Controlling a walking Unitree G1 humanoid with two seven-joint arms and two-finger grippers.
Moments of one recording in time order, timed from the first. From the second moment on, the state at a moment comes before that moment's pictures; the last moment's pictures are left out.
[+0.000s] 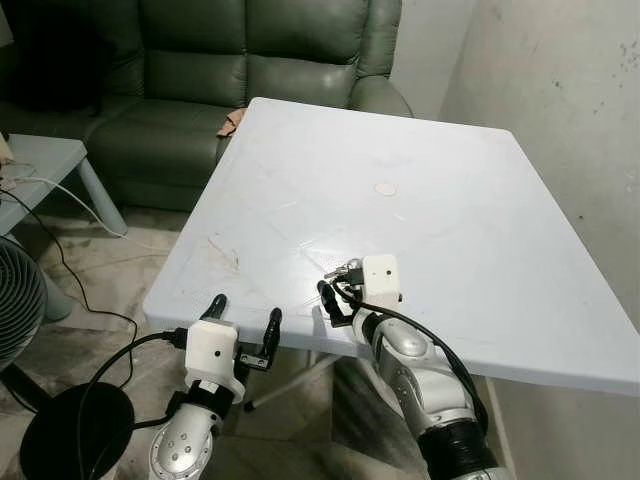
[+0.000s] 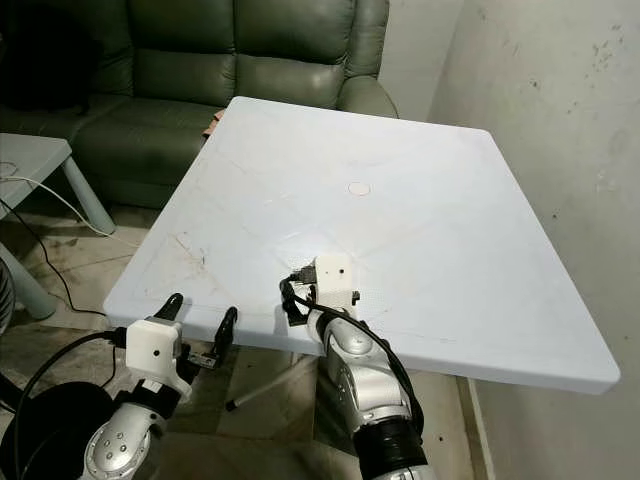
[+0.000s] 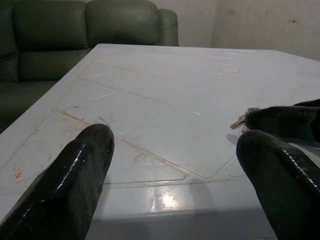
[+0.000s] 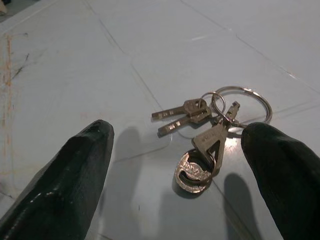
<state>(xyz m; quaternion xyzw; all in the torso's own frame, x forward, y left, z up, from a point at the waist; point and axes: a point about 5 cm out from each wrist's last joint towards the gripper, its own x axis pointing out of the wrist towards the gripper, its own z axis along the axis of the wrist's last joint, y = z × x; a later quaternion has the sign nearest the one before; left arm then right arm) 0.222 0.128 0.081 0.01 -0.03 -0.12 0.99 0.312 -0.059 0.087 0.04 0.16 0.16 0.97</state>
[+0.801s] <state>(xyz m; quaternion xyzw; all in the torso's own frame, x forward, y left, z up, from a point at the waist) 0.219 0.125 0.080 0.01 -0.02 -0.12 0.99 0.308 -0.062 0.077 0.00 0.18 0.16 0.97</state>
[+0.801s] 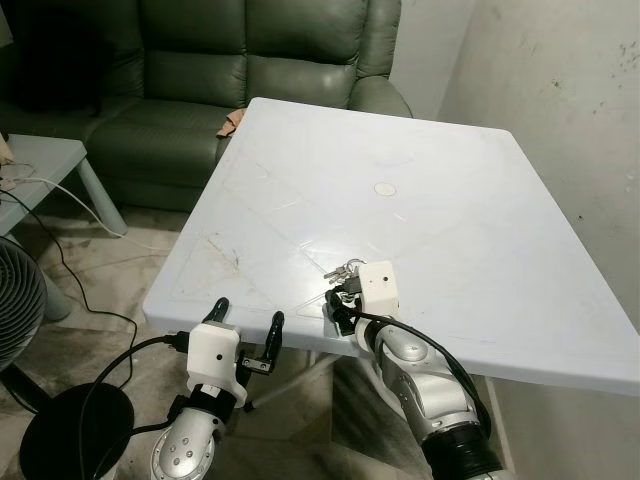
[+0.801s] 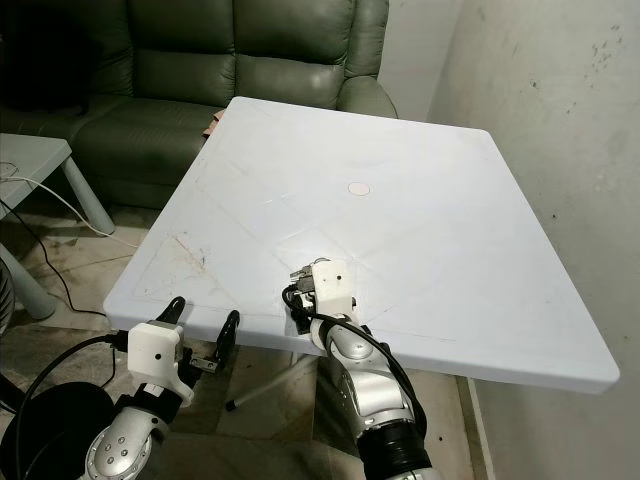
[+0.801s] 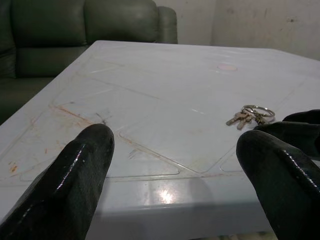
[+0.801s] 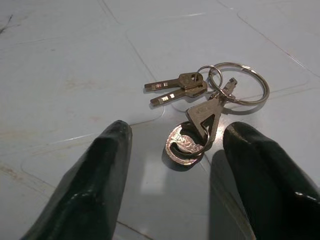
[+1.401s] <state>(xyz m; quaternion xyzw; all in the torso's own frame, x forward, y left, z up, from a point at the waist) 0.219 0.125 0.081 0.01 -0.02 -0.11 0.99 0.306 -0.058 0.075 0.00 0.19 0.15 0.97</state>
